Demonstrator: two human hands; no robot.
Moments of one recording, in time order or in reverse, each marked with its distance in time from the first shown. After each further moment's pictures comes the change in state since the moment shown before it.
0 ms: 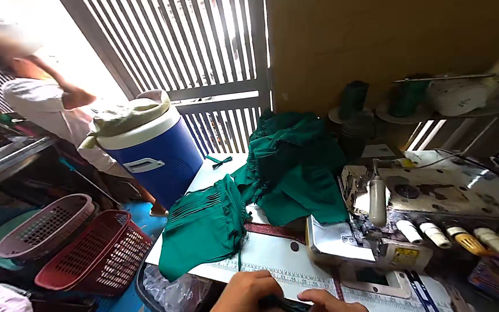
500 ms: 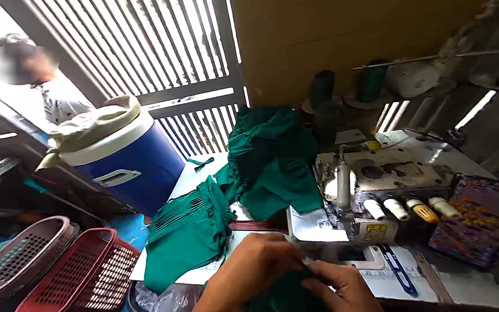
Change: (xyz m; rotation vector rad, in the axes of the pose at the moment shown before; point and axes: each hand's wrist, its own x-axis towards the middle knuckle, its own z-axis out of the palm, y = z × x) left_hand 0.094 0.029 -0.015 -0.010 -0.030 0.249; right_hand -0.001 0.005 -0.011 0.100 0.370 -0.005
